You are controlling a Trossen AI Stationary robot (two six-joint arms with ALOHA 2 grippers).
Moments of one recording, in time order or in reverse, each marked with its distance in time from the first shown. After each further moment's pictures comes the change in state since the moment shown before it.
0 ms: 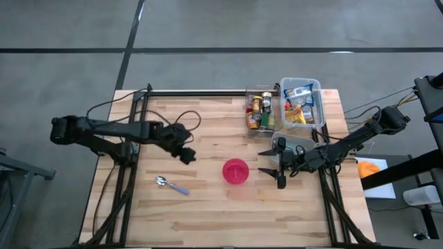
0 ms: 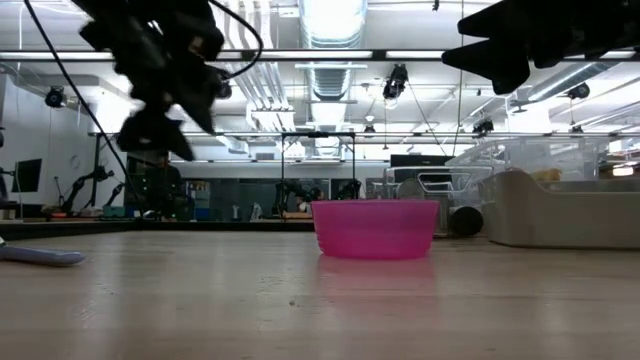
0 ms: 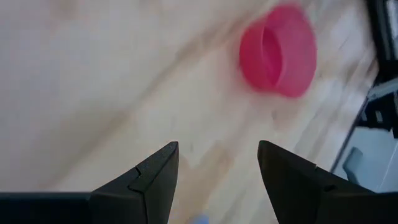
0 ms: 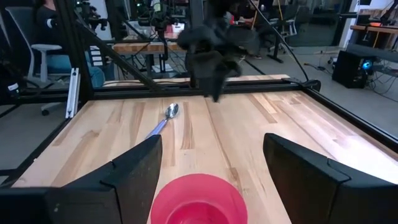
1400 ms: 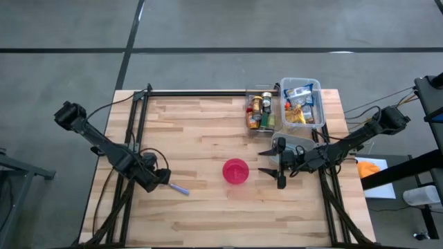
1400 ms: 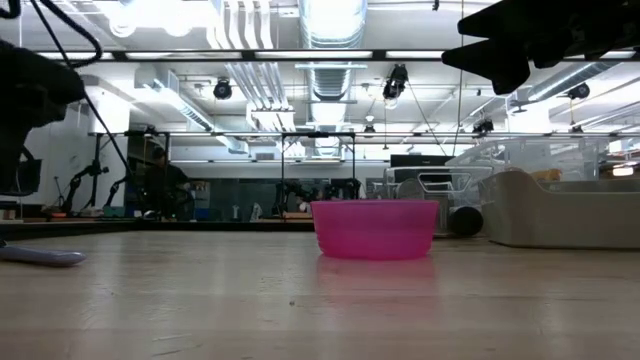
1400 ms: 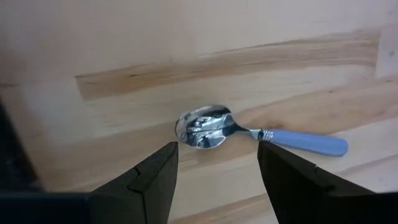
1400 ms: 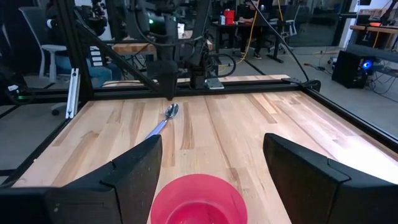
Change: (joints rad) left arm -0.750 -0.127 -0.135 -0.448 -0.347 -1.157; right arm 0.000 0.000 0.000 0.001 0.000 0.000
